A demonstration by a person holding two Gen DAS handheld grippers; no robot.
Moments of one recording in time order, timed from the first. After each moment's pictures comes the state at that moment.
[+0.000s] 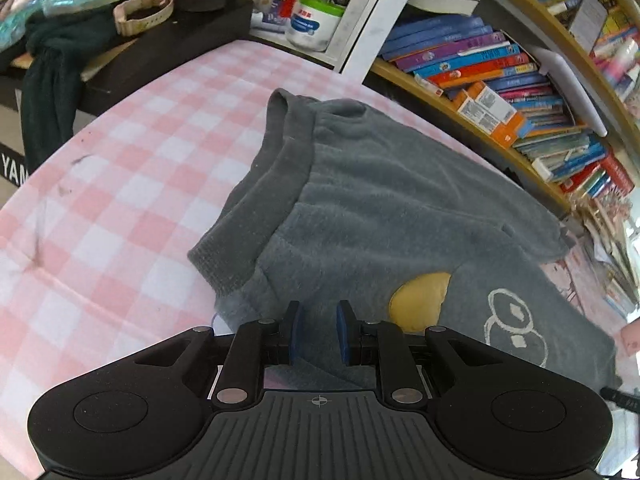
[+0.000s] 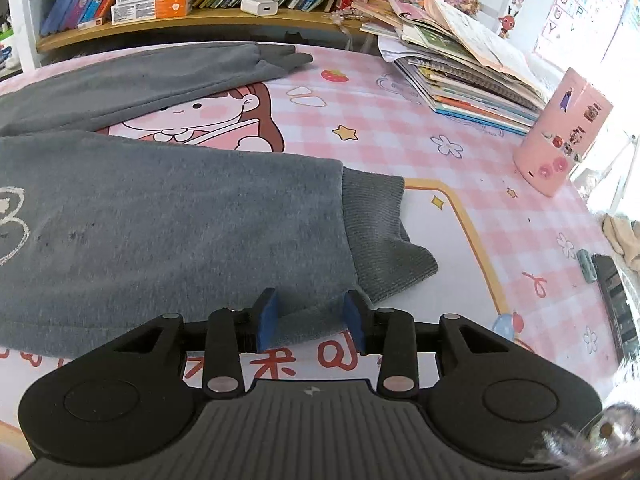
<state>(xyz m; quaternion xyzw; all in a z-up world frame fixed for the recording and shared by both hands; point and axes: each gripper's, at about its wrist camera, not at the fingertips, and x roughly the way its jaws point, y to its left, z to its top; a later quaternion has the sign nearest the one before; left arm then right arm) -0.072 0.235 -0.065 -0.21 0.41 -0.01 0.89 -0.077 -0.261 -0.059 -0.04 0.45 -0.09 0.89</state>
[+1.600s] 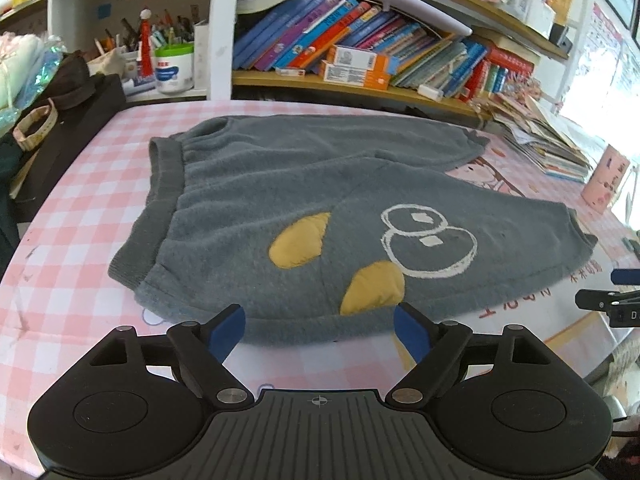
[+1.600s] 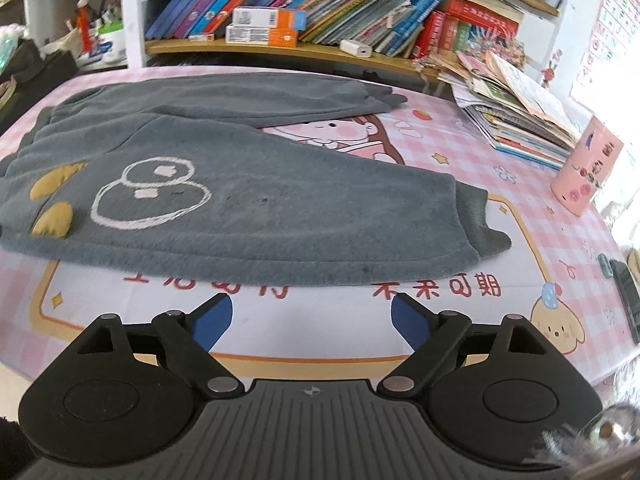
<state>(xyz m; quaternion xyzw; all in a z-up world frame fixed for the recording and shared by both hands) -0.130 0.162 -0.037 -0.02 0.38 -0.14 0.91 -0.166 -0.148 -0.028 -0.06 0.41 -0.02 0.91</state>
